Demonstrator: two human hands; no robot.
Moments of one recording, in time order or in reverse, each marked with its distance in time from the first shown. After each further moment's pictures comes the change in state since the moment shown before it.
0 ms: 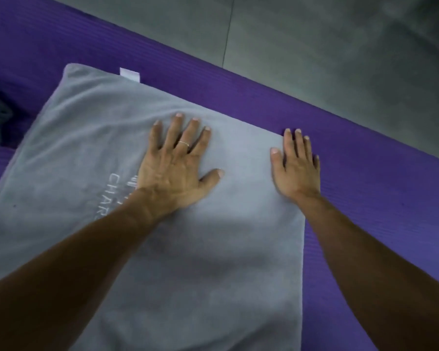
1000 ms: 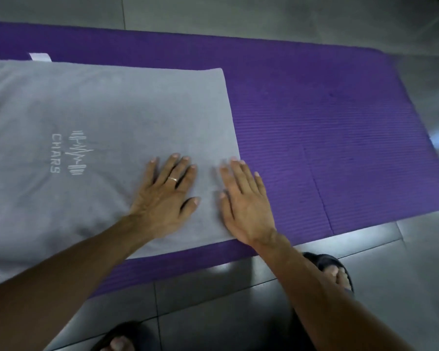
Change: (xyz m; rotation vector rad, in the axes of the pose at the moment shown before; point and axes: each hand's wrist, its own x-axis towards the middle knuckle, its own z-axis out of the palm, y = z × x) left_hand -0.154 0.105 0.011 0.065 -0.099 0.449; right_hand -0.277 0.042 0.032 0.205 0.026 -0.170
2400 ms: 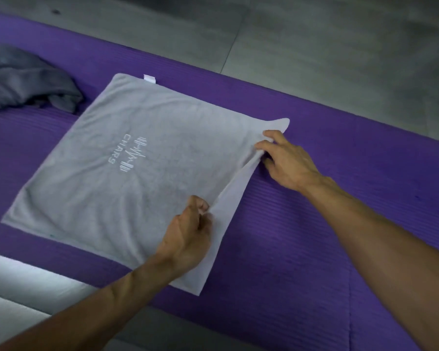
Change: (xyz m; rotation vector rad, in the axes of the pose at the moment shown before) left_hand 0.024 0.076 -0.056 -0.943 0.226 -0.953; right_hand 0.227 0.051 -0.076 0.006 -0.110 -0.533
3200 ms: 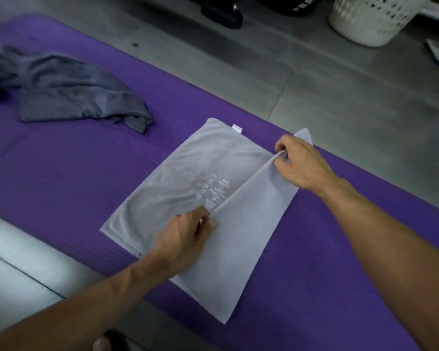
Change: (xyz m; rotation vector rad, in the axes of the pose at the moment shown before) left_hand 0.005 -0.043 -0.106 0.123 0.107 0.178; right_hand 0.075 -0.100 -0.064 -0.004 0.119 -0.080
